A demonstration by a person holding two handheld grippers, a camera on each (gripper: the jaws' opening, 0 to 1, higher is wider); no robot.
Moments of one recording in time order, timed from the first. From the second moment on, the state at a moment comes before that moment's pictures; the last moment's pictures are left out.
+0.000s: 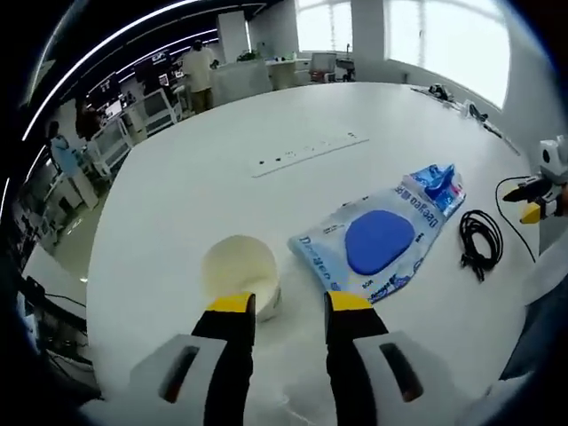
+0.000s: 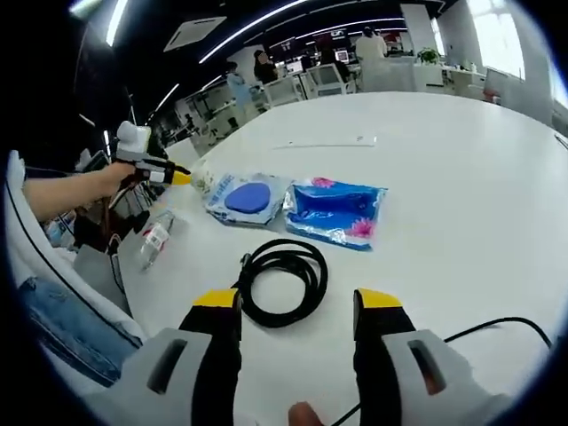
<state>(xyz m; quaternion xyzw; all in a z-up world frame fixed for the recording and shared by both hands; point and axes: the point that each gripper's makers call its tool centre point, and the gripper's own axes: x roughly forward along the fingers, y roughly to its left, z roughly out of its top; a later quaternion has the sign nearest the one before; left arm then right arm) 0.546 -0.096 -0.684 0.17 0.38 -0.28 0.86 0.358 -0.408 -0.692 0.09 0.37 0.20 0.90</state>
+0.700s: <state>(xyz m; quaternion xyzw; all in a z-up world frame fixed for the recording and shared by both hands) 0.554 -0.107 -0.663 0.23 0.35 -0.32 0.85 0.357 -0.408 -0.698 0.12 0.37 0.20 0.90</state>
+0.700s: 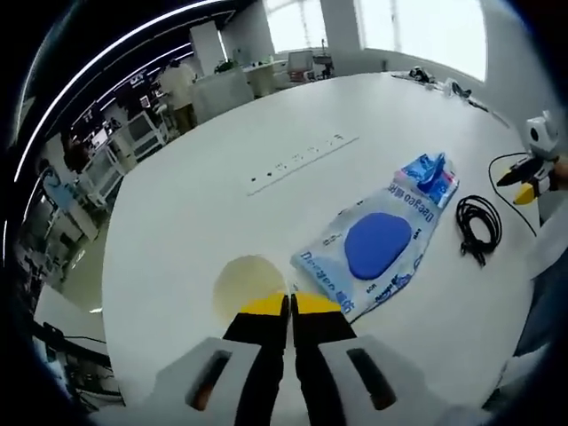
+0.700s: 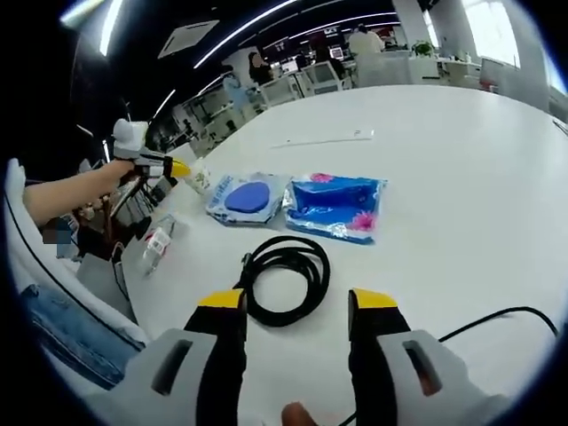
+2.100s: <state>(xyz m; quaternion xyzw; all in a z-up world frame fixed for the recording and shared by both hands) 0.548 -0.119 -0.673 0.23 0.36 -0.31 0.85 0.352 -0.418 -0.703 0.15 0.37 0.18 0.90</state>
